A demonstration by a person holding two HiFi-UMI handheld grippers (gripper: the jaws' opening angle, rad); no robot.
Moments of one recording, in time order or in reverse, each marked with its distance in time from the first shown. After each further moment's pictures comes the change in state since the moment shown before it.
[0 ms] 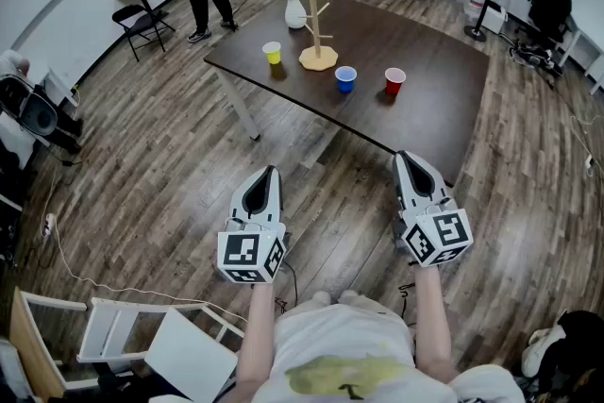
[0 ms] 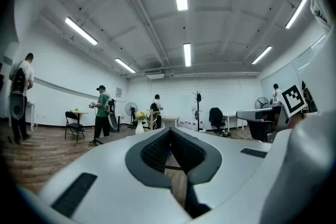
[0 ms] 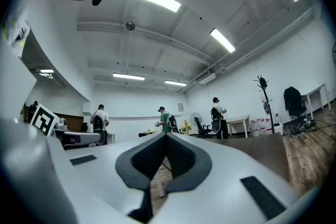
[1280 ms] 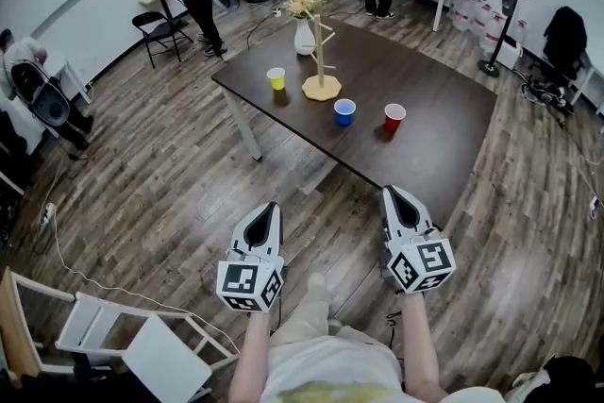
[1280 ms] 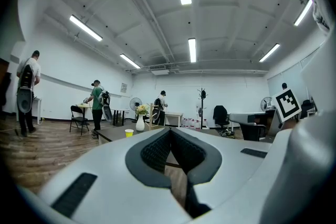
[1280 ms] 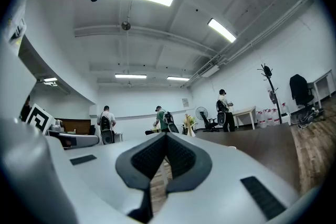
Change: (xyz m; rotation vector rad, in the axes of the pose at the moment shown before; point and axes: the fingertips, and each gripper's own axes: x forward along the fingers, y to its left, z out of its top) left arm 0.018 -0.038 -0.020 -0.045 0.047 0.059; right arm 0.017 -0.038 -0.020 0.058 0.049 0.076
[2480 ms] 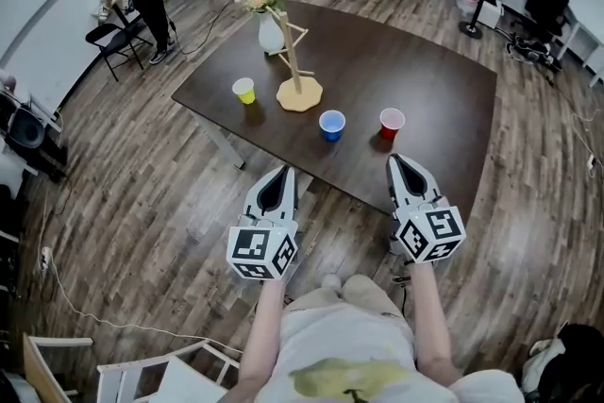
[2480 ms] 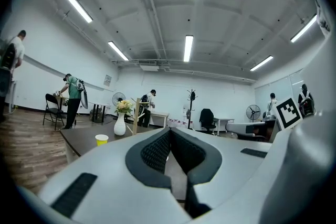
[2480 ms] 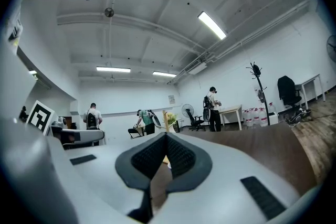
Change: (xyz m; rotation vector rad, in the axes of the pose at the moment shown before) left arm 0.220 0.030 0.008 -0.054 0.008 -0.199; right arm 0.142 -0.113 -0.011 0.017 0.033 -0.157
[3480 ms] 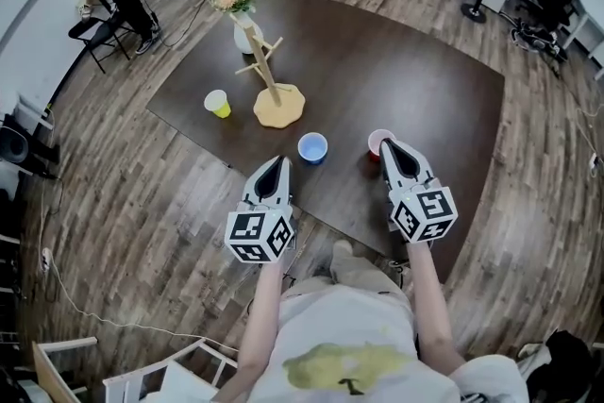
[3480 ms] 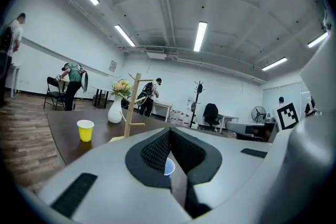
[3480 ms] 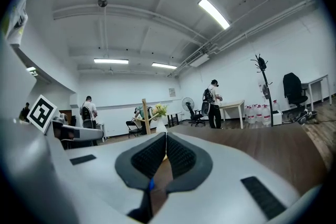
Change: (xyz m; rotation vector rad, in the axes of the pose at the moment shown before) left arm 0.147 0.033 -0.046 -0.103 0.107 0.038; right arm 0.116 -0.108 -0.026 -0.022 0.085 0.019
